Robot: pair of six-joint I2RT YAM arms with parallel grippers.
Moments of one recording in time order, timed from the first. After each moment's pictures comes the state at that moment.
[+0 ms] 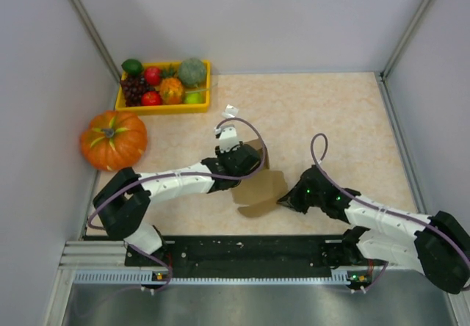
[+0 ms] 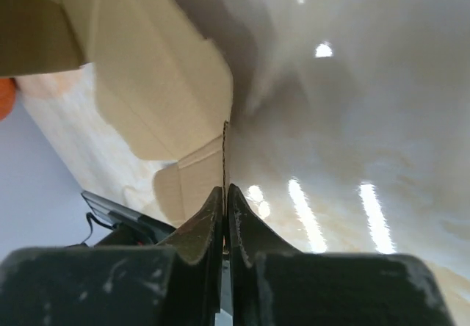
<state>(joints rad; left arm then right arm) -0.96 1.60 0.99 -0.30 -0.75 -0.94 0.73 1.00 0.29 -0.10 -0.08 1.33</state>
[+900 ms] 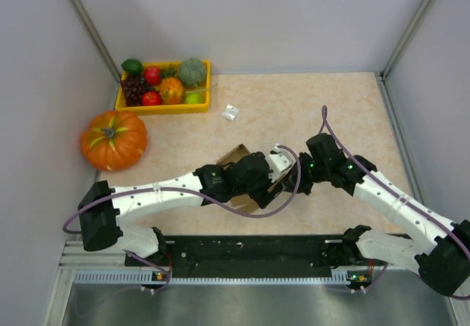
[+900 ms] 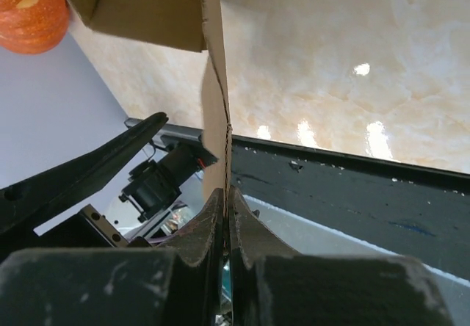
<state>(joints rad) -1.16 1.40 1.07 -0.36 -0.12 -0.10 0.63 1.04 0.82 -0.67 -0.33 1.24</state>
